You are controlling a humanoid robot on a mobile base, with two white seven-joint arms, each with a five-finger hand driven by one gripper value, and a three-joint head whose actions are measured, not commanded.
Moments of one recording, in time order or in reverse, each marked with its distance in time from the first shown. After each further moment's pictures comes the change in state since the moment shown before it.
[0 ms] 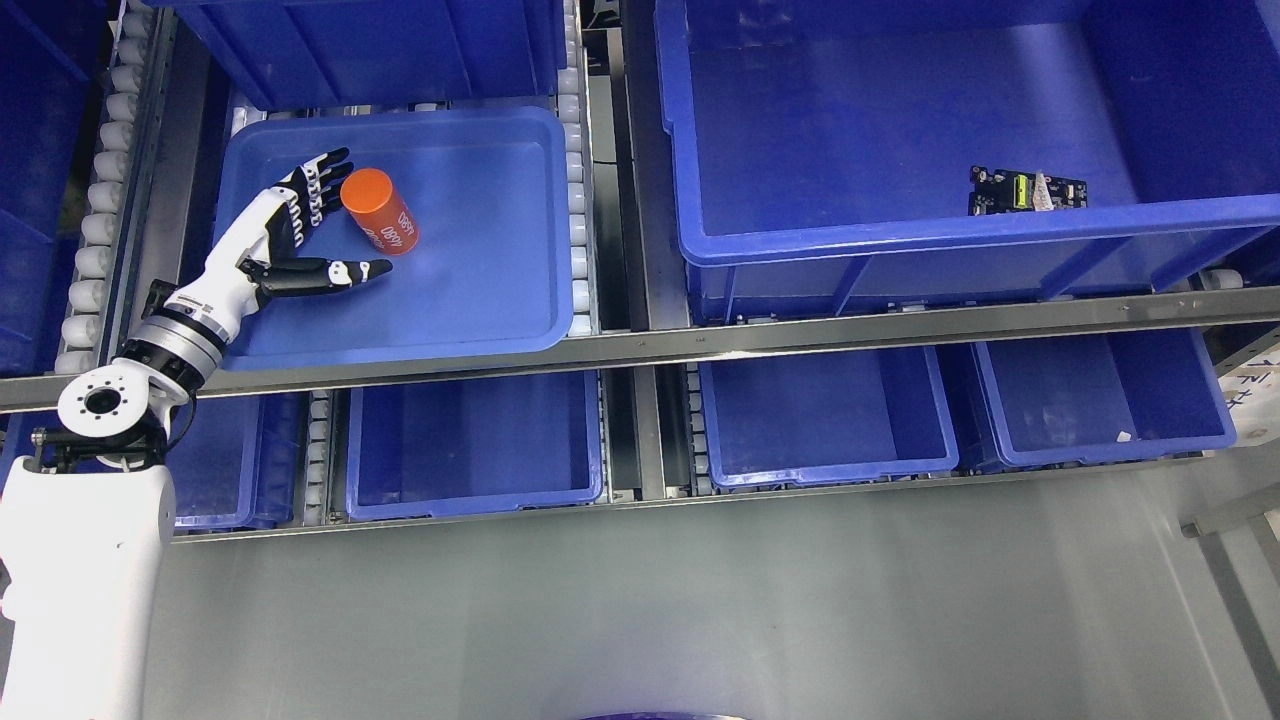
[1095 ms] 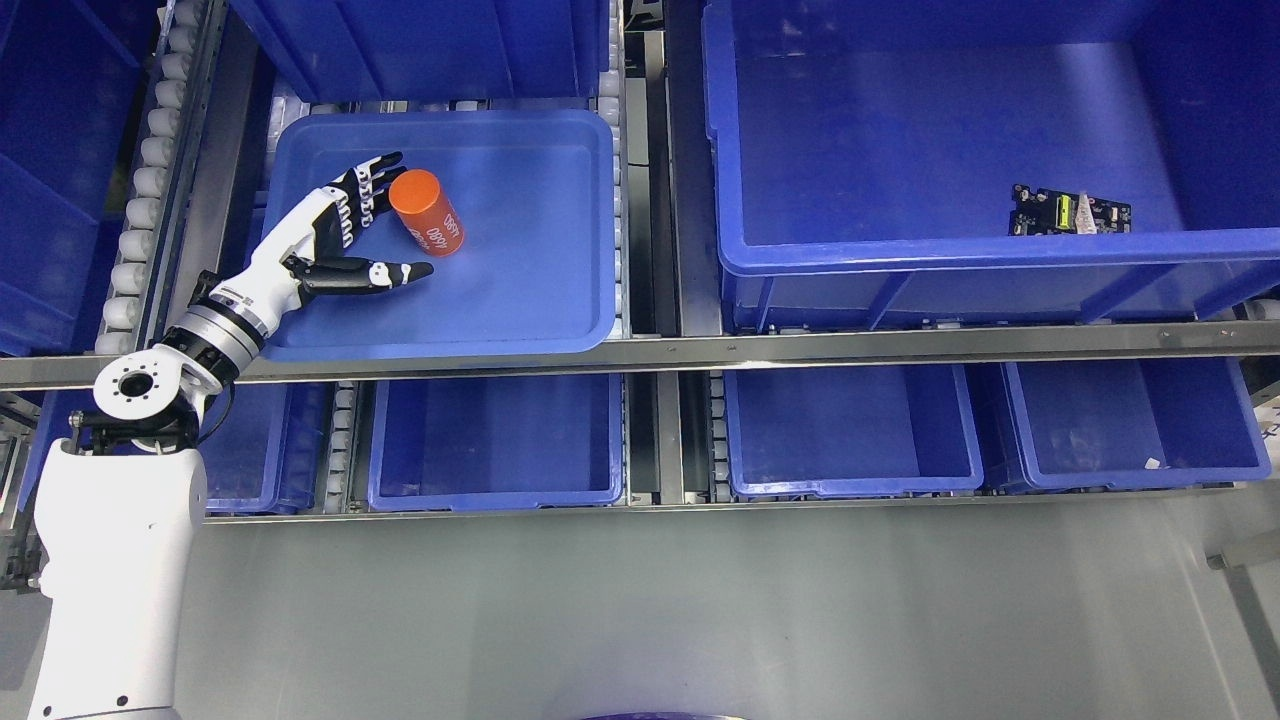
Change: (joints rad) left arm -0.039 -0.045 -0.007 0.017 0.000 0.013 -0.100; right arm 0.000 0.000 0.000 0.000 0.000 0.000 0.000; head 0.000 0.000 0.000
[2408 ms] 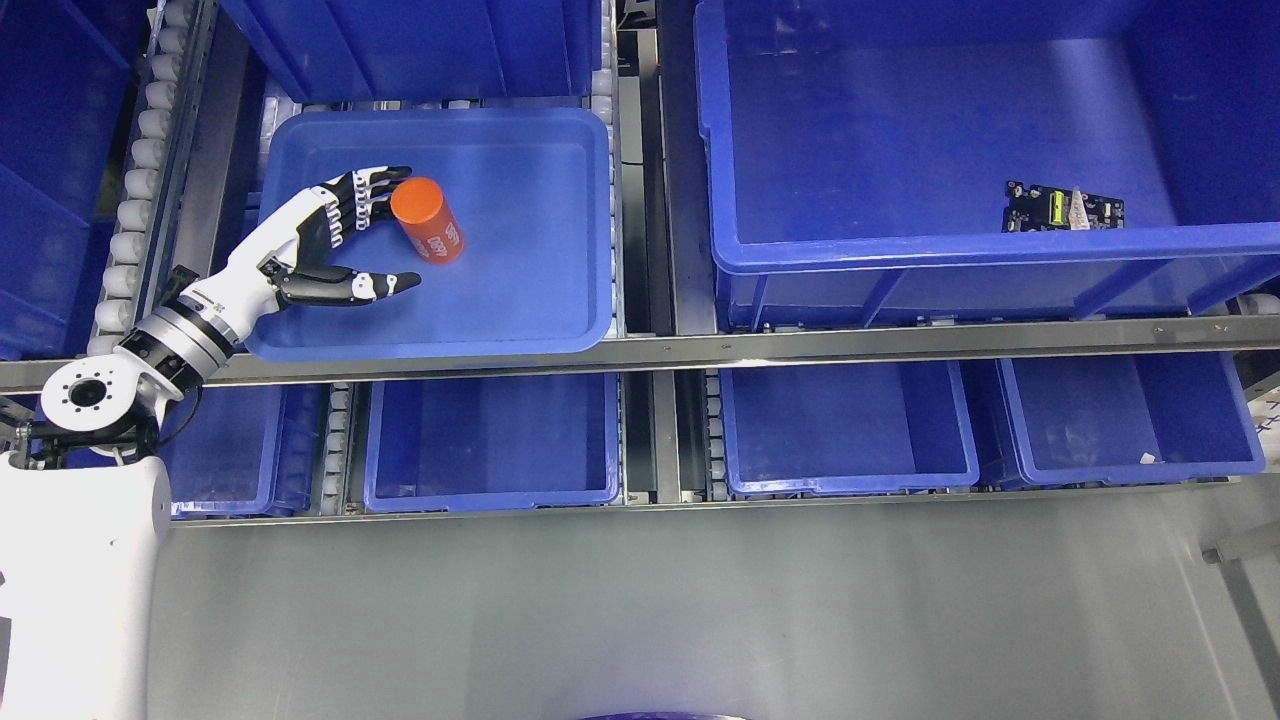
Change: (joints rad) left arm 0.046 0.031 0.060 -0.105 0.000 -0.016 -0.158; right arm 0.000 0.000 0.000 0.000 0.000 0.000 0.000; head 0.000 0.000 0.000
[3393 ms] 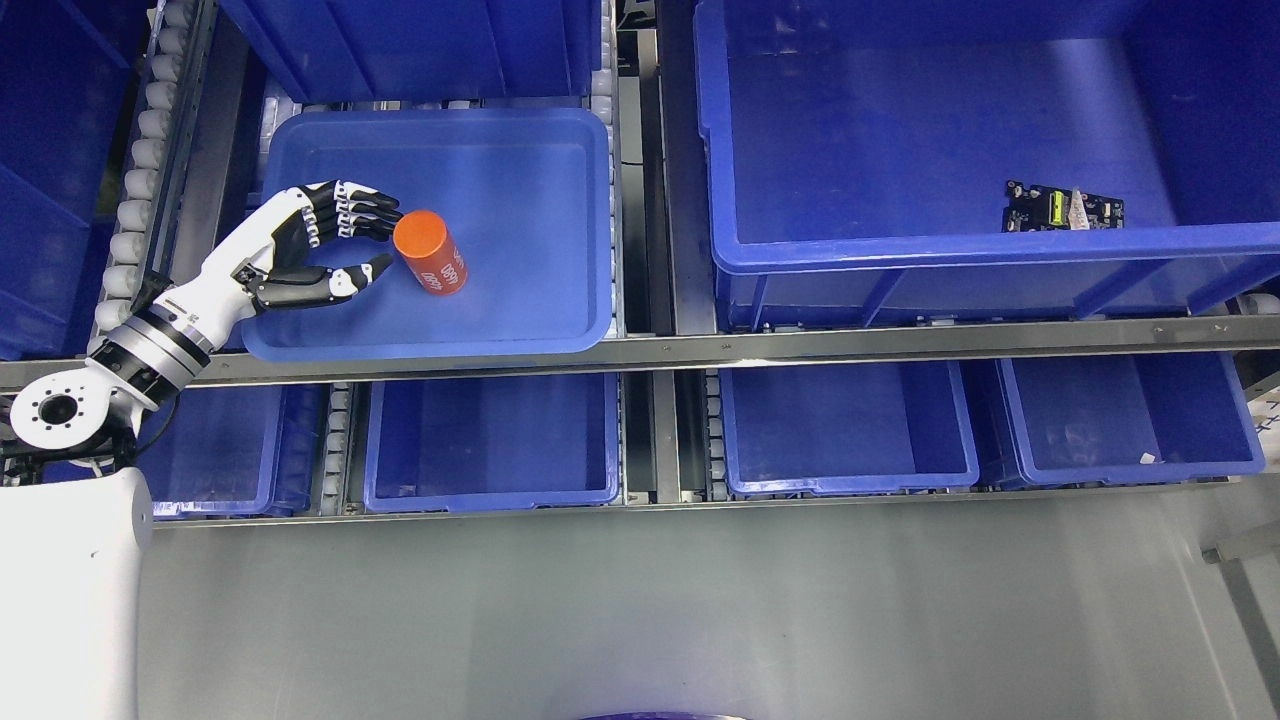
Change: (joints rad) left arm 0.023 -0.004 0.057 -0.004 -0.001 -0.094 -0.028; right arm 0.000 0.000 0.000 0.000 0.000 0.000 0.000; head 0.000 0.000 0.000
